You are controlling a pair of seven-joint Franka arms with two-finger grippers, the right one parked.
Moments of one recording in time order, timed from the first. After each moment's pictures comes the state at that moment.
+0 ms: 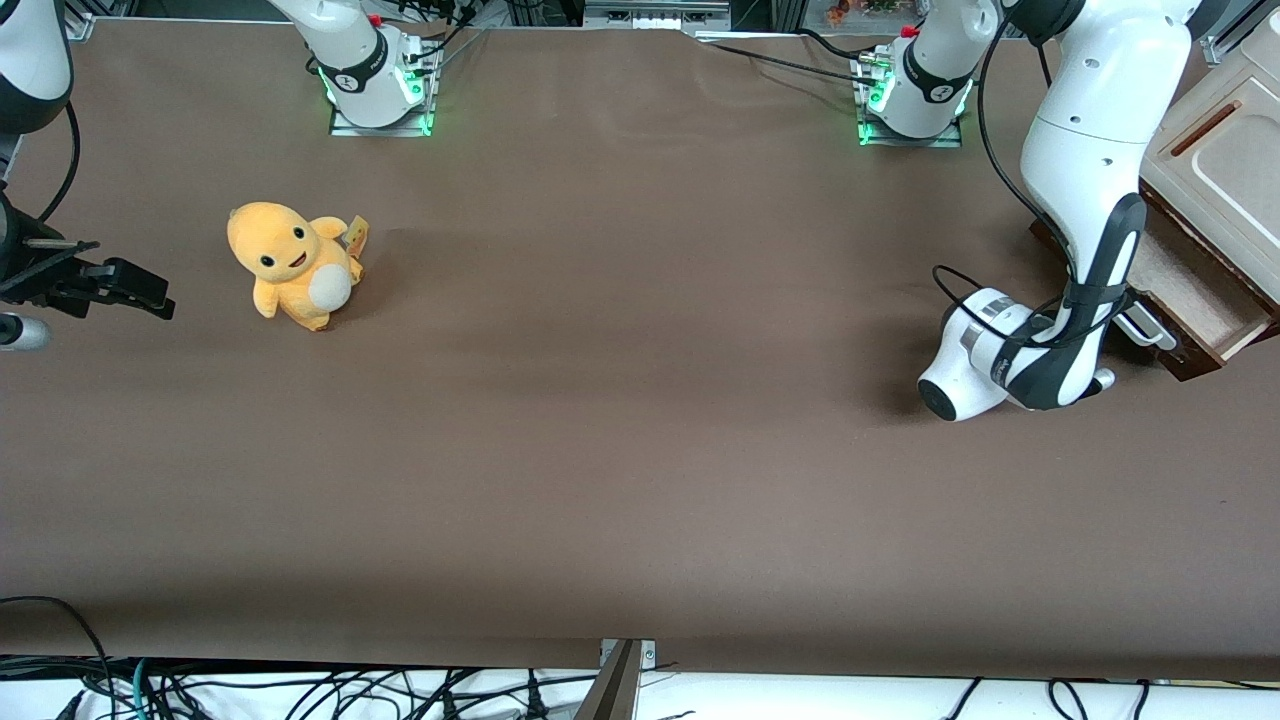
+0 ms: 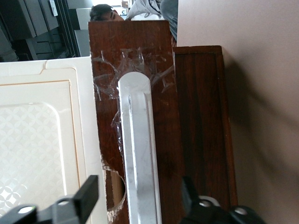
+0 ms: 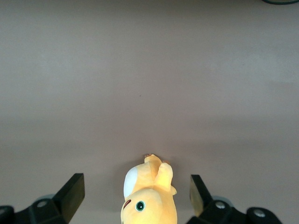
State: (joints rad) arm -0.02 0.74 -0.10 -1.76 1.02 1.27 -0.98
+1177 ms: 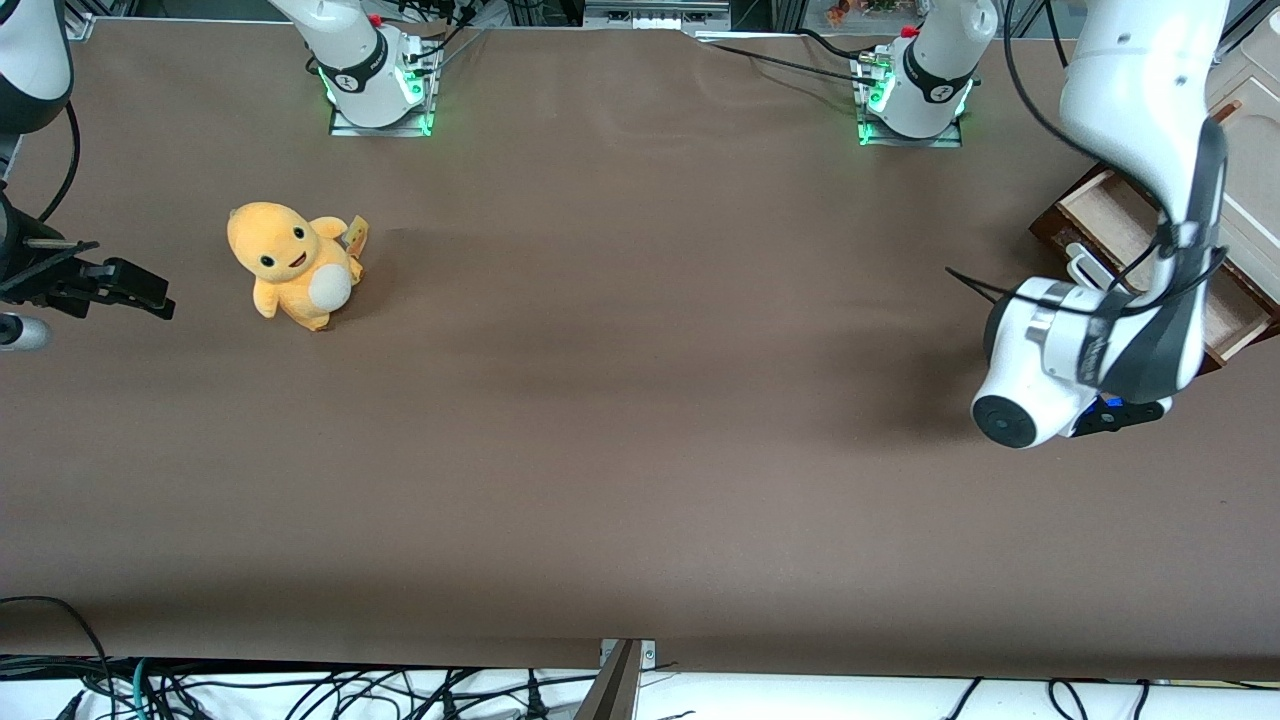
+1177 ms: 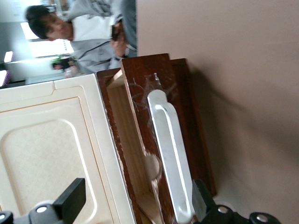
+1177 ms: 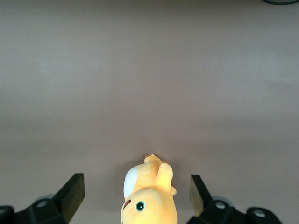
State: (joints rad) arm -0.03 0.60 -0.13 -1.50 0.80 1.26 -0.63
